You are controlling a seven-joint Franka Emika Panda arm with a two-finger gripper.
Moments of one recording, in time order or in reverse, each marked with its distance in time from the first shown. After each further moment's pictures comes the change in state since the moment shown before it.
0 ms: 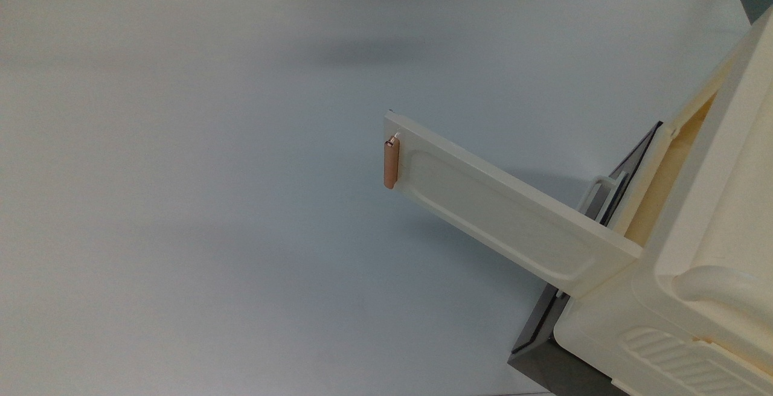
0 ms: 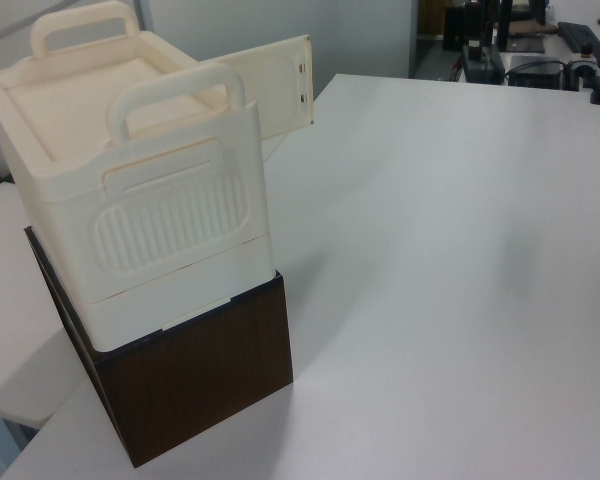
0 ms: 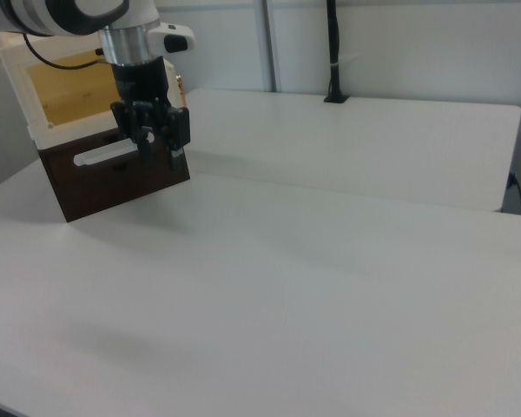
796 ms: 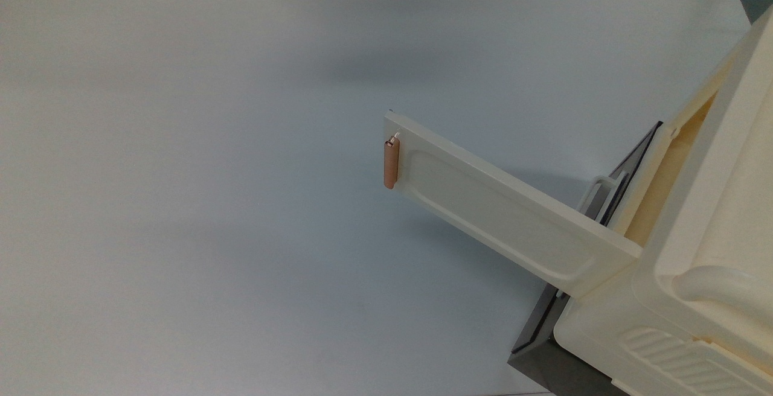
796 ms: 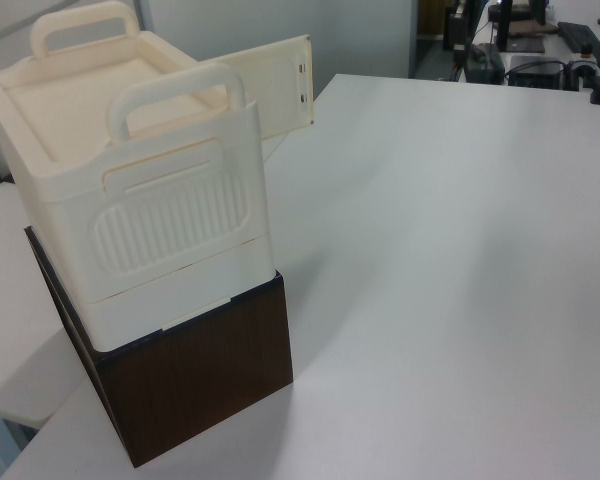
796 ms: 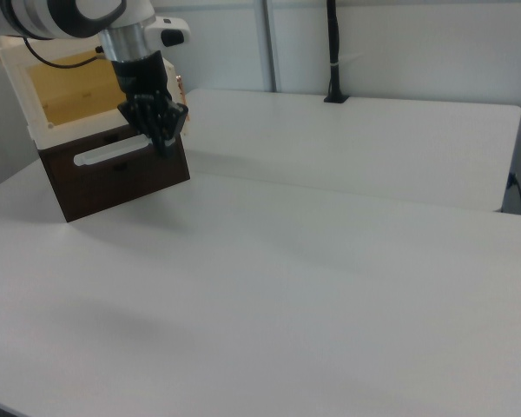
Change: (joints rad) arm 0.112 0.041 -0.066 0.025 0.000 0.102 0.015
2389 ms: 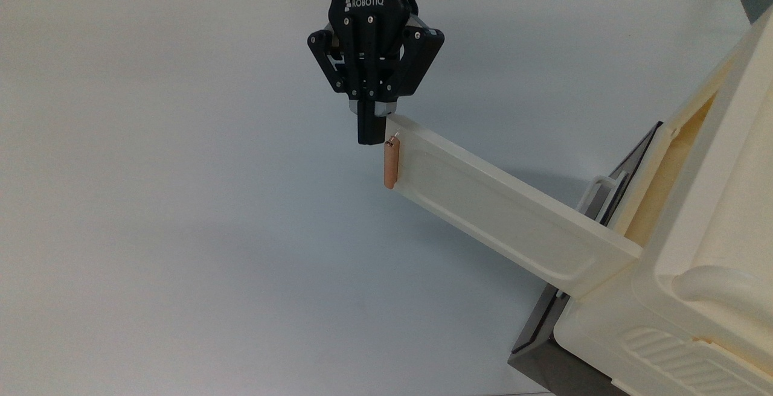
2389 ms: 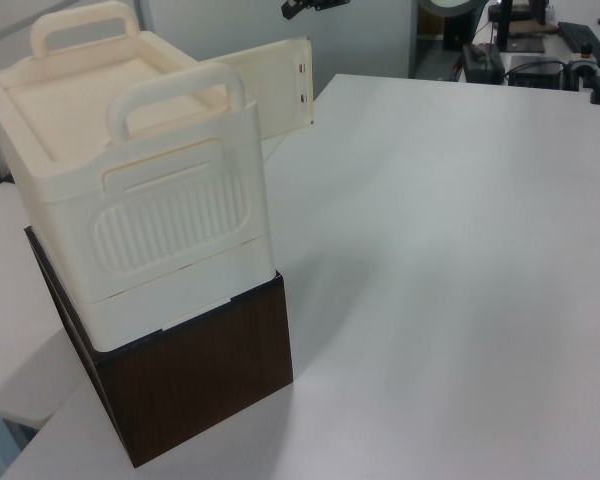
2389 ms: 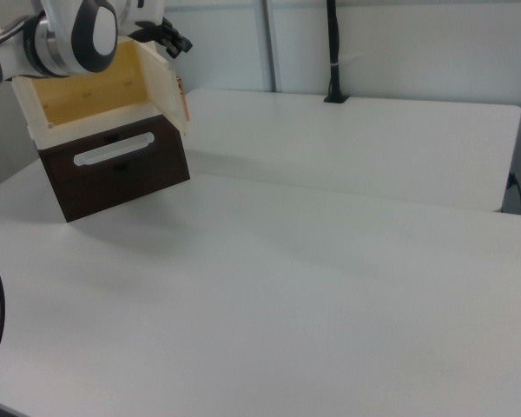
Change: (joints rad) arm 0.332 0.277 -0.210 0.138 0.000 1.015 0.838
